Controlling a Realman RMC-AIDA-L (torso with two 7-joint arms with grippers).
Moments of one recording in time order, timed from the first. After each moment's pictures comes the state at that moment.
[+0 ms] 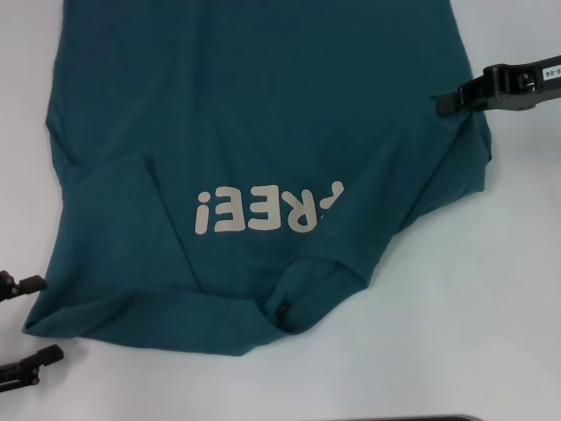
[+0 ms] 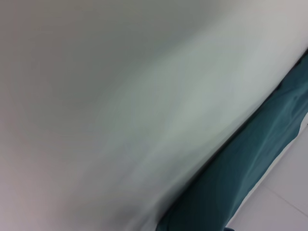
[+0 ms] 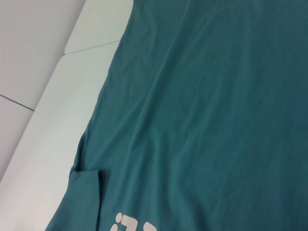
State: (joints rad) left arm -0.17 -1.97 -2.88 -0.53 -0.81 1.77 -2.91; right arm 0.70 1.93 -0.65 -0.70 -2.33 -1.58 2.36
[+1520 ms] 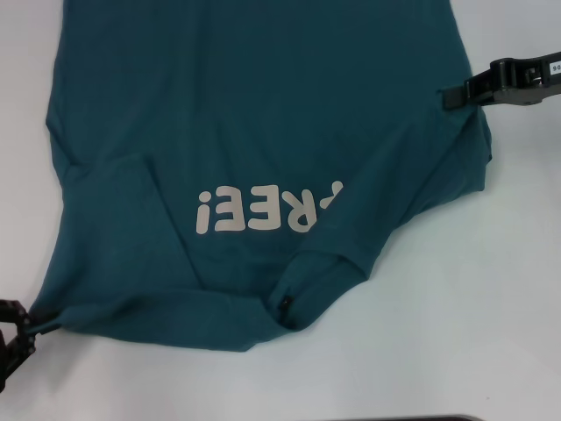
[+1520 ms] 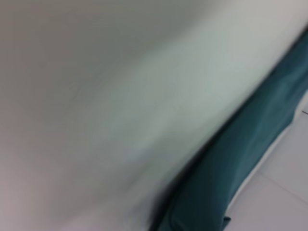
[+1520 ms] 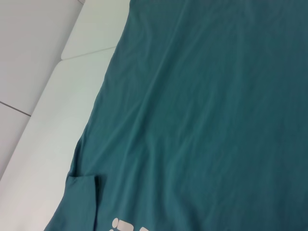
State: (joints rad) left arm -0.17 -1.99 -2.88 -0.53 -0.81 1.79 -2.88; right arm 0.70 1.92 -0.64 -0.70 -2.33 -1.58 2.36
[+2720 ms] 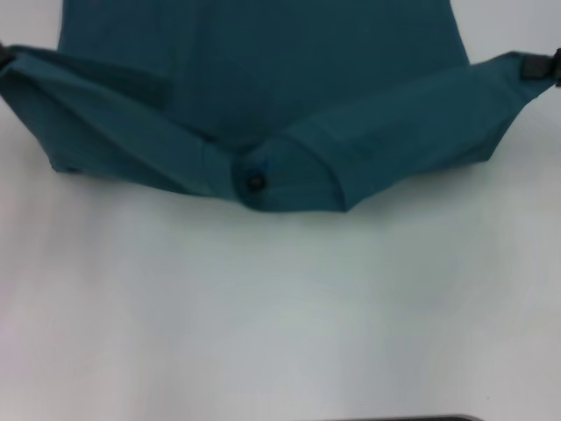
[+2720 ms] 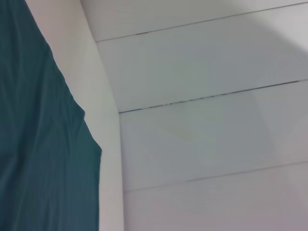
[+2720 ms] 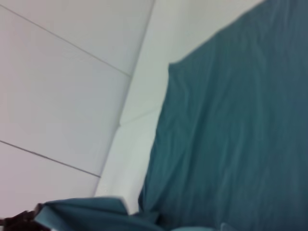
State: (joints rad) left arm -0.42 -1.94 -2.86 -0.53 -1.24 1.75 -2.43; right arm 0.55 1.86 -0.43 -0.71 -2.15 -1.79 2.35
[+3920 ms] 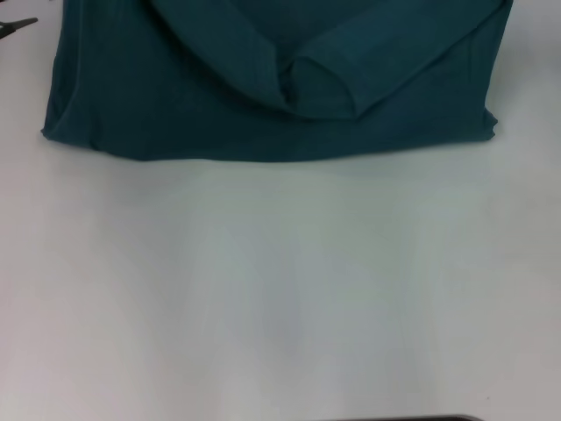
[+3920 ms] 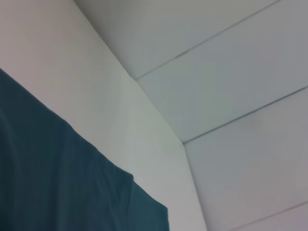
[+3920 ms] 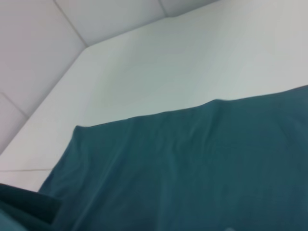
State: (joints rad) left arm -0.75 -1.97 -2.59 -0.54 -1.23 1.14 -2.42; right arm 0.70 1.91 -0.65 -0.79 -2.22 -1.26 2.30
